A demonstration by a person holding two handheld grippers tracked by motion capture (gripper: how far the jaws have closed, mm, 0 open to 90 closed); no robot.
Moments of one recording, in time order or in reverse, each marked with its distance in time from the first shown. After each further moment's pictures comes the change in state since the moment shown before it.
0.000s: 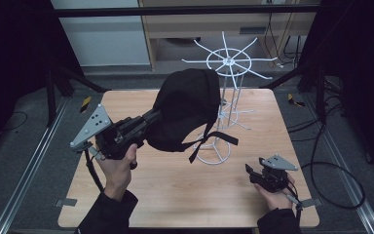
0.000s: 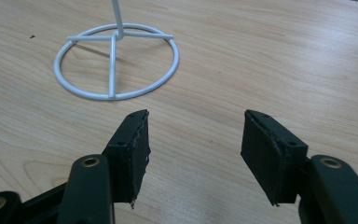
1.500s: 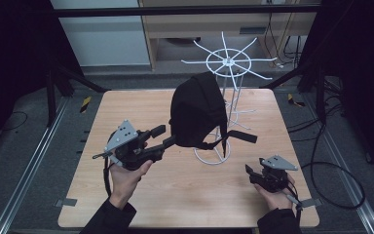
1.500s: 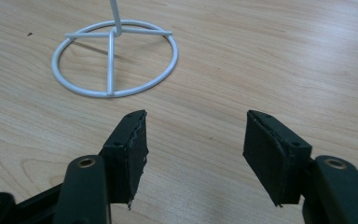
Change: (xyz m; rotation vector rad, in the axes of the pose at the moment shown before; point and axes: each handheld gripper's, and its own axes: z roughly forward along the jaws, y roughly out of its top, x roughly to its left) left arm 0.005 -0.058 0.011 0.253 0.065 -0.003; right arm 0.000 -0.001 0.001 0.010 -0.002 0.010
